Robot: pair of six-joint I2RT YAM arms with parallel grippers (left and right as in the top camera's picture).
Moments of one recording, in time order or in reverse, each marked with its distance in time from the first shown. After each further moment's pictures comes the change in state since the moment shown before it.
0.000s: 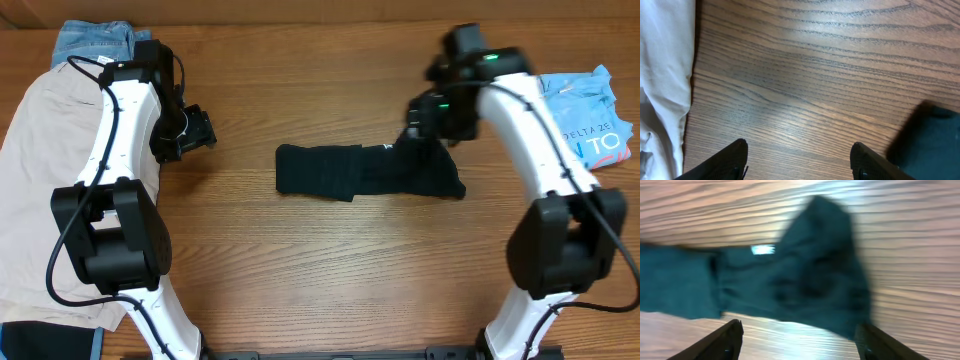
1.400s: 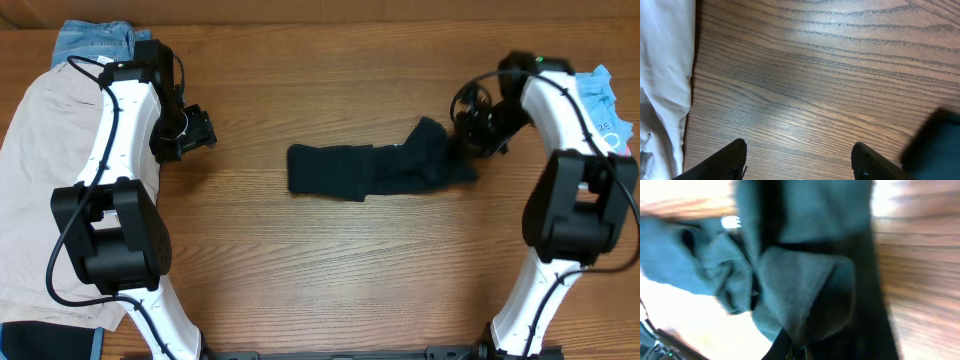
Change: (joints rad) left arm 0.000 0.000 0.000 0.001 0.000 0.000; right arm -0.207 0.194 0.022 -0.124 -0.273 -0.232
